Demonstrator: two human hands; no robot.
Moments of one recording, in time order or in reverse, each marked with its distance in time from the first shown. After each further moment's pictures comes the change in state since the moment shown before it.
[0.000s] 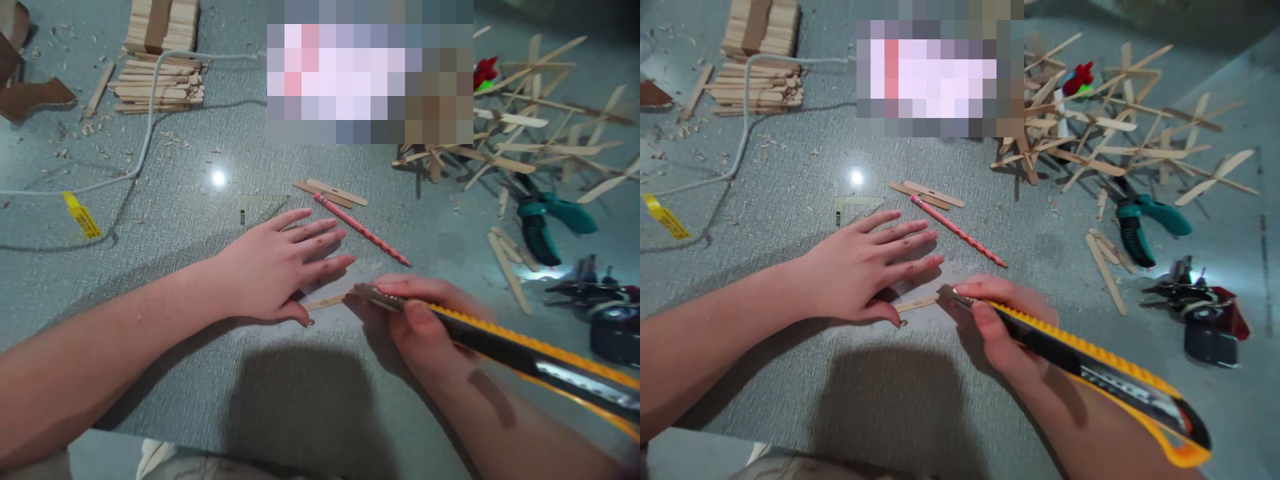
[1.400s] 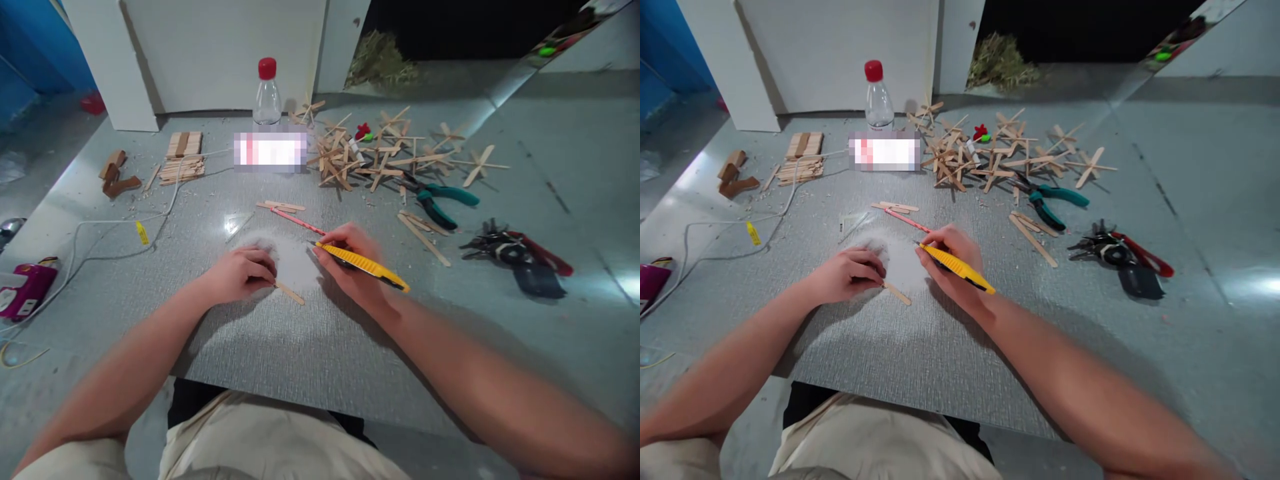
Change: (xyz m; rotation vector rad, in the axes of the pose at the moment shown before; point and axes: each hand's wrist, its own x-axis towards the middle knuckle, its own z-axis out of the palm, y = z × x) left_hand -0.025 0.039 0.006 -0.309 0.148 -0.129; right_hand 0.018 0.000 -0.003 -0.115 0.140 -0.200
